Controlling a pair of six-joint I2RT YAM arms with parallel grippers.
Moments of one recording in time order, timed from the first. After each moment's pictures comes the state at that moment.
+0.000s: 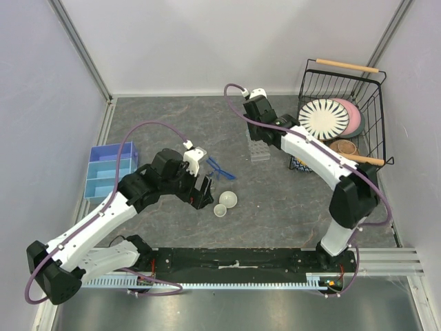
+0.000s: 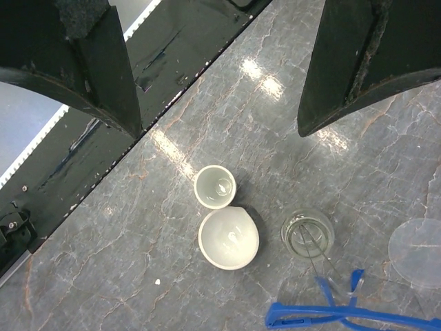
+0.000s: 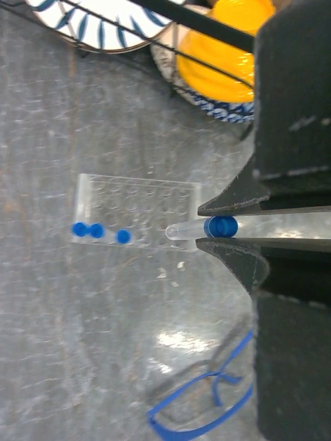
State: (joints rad) left arm -0.71 0.98 0.92 -0.68 0.22 -0.16; right arm 0.61 1.70 1.52 -0.61 0.40 0.21
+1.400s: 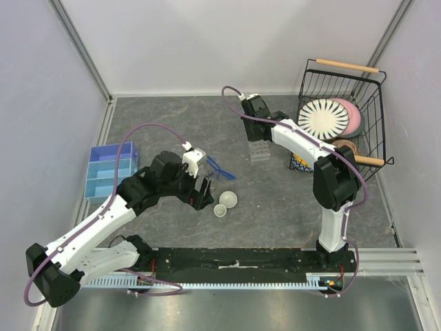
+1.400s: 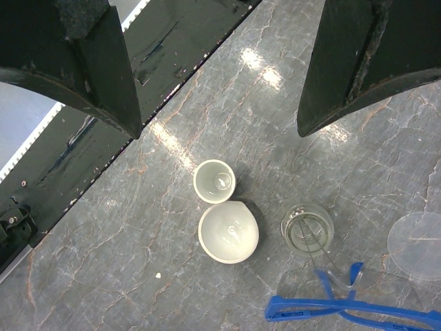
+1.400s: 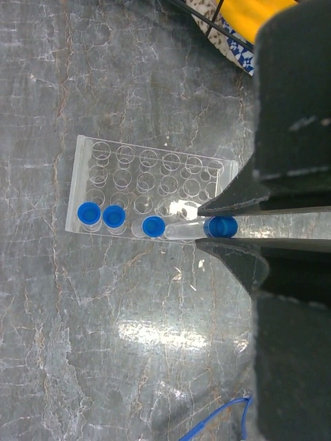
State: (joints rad) left arm -0.71 0.95 0.86 -0.63 0.21 -0.17; right arm 0.53 1.95 1.63 -0.57 0.27 0.19
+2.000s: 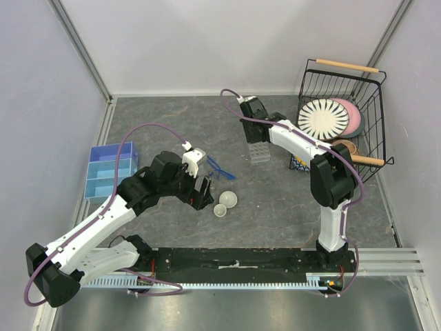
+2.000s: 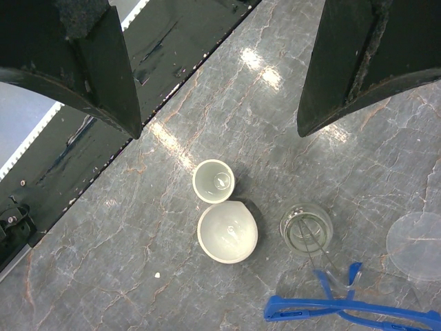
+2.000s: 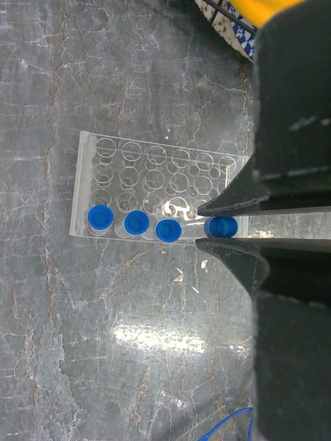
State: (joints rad) left arm -0.71 0.95 0.86 -0.63 0.21 -0.17; right arm 0.53 1.98 1.62 -0.56 0.26 0.19
